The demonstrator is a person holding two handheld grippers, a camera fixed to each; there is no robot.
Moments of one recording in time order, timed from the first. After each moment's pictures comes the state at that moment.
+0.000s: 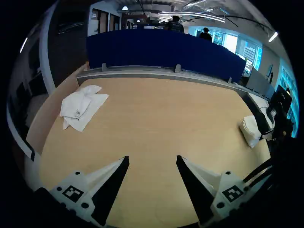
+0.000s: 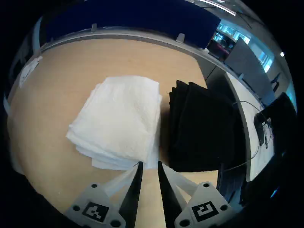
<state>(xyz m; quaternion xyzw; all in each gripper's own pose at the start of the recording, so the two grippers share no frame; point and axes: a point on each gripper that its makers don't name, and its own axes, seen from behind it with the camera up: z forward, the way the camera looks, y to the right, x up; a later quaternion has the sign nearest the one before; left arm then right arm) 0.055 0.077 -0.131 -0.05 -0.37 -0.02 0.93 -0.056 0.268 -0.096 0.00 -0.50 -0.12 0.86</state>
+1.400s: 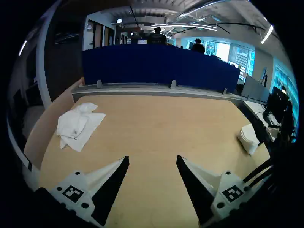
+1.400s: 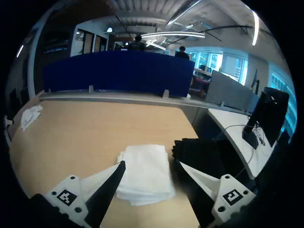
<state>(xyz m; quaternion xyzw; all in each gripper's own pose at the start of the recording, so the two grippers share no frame) 0.080 0.068 -0.086 -0.08 -0.30 -0.02 0.95 0.064 0.176 -0.062 -0.04 -0.26 -0.05 0.96</state>
